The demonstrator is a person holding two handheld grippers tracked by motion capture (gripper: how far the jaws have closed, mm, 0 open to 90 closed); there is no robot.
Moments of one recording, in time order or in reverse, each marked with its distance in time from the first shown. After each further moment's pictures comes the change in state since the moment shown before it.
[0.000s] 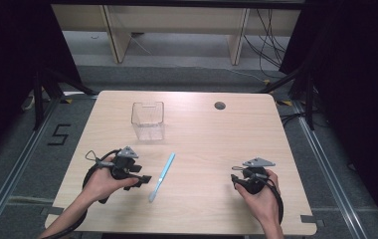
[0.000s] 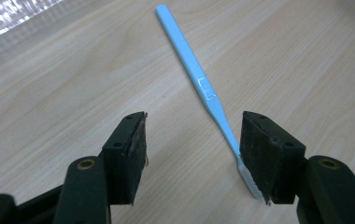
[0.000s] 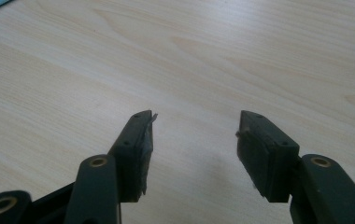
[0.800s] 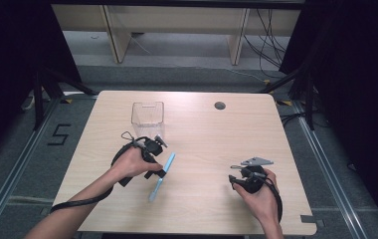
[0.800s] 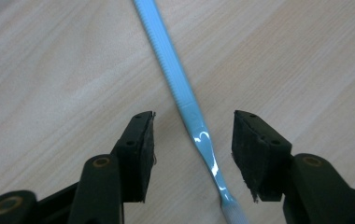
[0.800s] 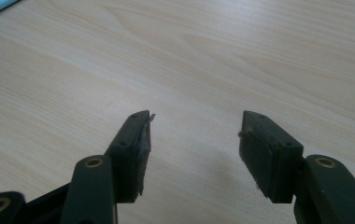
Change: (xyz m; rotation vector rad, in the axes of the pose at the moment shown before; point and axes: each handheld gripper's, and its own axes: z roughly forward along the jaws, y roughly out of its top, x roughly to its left) left arm -0.014 0.068 0.050 0.336 0.013 -0.056; right arm 0.005 0.002 0.001 0.042 0.037 0.043
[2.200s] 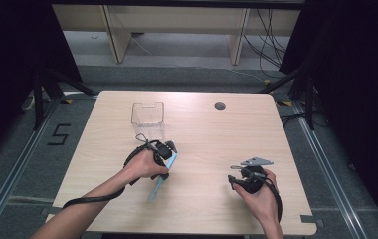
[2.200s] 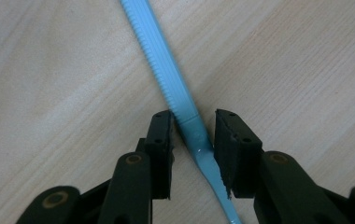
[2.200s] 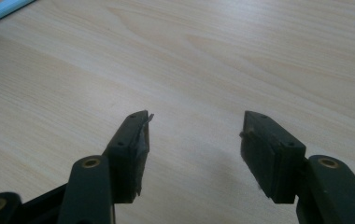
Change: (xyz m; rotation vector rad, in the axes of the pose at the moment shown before) left arm -0.012 0.014 0.027 0.102 0.057 0.071; right arm 0.000 -0.001 0.001 -0.013 0.011 -0.015
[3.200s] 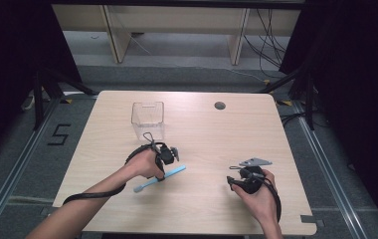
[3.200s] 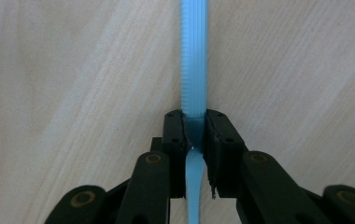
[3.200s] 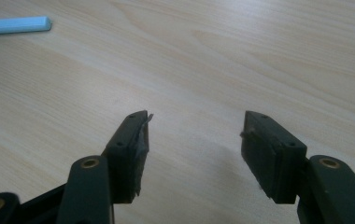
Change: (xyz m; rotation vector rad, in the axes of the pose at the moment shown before) left arm -0.004 0.001 -0.001 0.117 0.024 0.328; right arm 0.001 -0.001 0.004 0.013 0.014 -0.013
